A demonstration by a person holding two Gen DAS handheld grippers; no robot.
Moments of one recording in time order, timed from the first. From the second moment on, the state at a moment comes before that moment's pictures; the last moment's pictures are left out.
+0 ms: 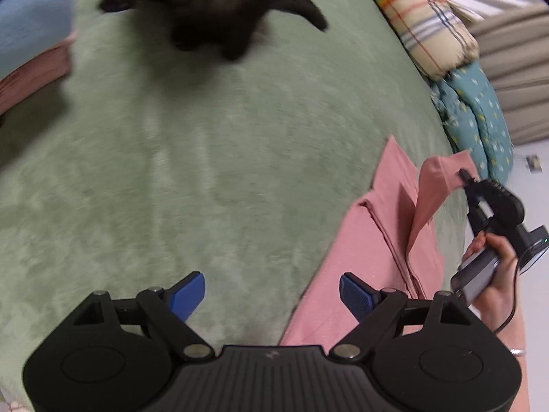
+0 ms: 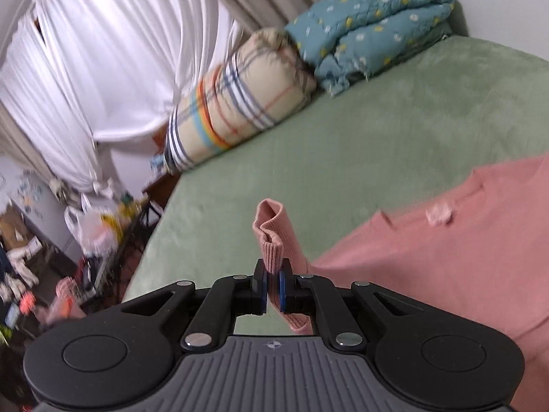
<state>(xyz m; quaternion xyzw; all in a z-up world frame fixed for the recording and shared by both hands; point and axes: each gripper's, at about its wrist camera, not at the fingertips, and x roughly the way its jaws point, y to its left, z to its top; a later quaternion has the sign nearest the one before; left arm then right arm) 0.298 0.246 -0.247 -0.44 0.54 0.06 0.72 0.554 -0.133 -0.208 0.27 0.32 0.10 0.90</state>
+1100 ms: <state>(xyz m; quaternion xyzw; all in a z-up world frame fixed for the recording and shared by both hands) 0.328 0.196 -0.280 -0.45 0.57 0.03 0.68 0.542 -0.276 -0.304 0.38 0.36 0.04 0.85</state>
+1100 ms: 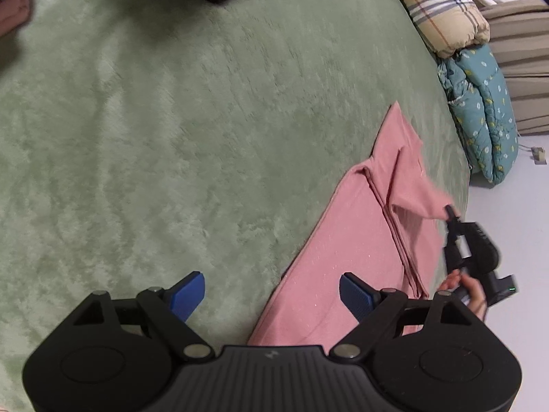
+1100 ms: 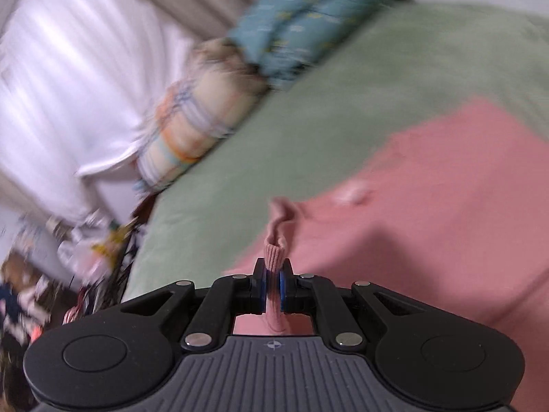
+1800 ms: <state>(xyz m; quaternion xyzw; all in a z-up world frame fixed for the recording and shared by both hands) 0.389 0.163 -0.282 -0.42 0.56 -0.02 0.71 0.515 -0.307 -0.342 0.41 0.38 0.03 0.83</state>
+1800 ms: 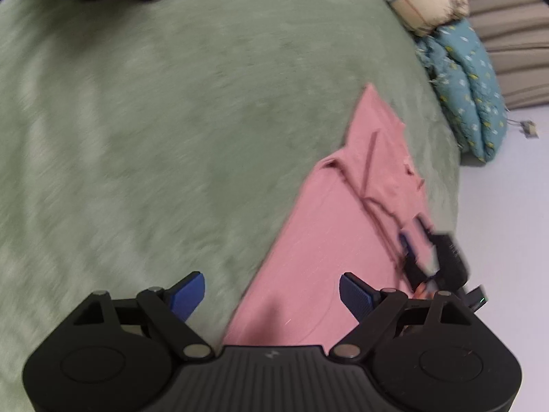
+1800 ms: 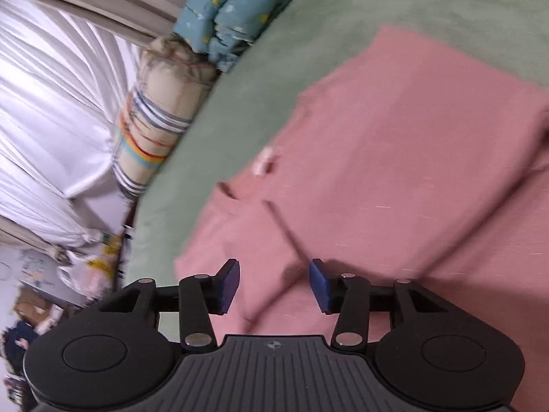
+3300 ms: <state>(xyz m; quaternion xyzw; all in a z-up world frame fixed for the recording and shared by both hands) 0.668 0.029 -0.334 -0.20 0.52 -0.16 0.81 0.671 -0.495 -0.340 0.27 0.44 0.00 0.86</state>
